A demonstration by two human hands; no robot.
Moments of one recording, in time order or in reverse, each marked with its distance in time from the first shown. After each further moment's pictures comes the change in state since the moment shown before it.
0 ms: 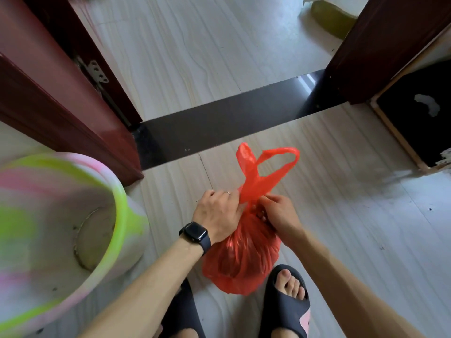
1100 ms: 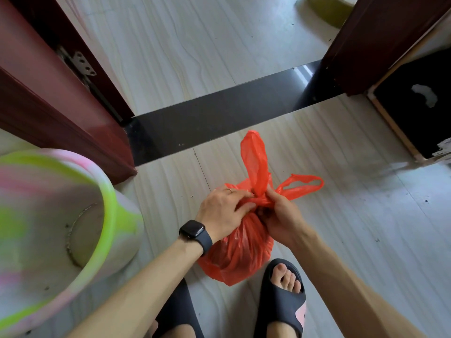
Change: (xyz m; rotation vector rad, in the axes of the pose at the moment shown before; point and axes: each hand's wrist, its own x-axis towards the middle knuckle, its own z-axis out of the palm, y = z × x) left_hand 0.005 0.018 0.001 -0.367 0.010 -0.037; right_hand 0.012 0.018 -0.013 0.636 -0.086 0.226
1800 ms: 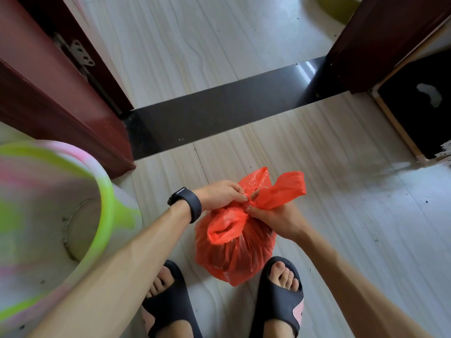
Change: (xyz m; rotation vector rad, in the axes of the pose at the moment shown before) left_hand 0.043 -0.010 -0.020 -0.589 -0.635 -0.470; right_hand -0.010 -0.010 -0.018 -0.982 -0.322 -0.549
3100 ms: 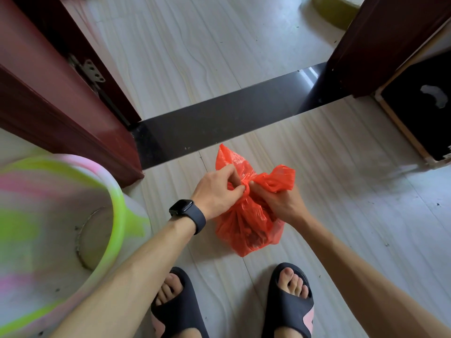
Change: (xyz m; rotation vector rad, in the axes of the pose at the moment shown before) left_hand -0.030 0.004 -0.011 0.351 0.627 0.352; right_hand 0.039 -0.003 -0.003 -0.156 0.251 0.000
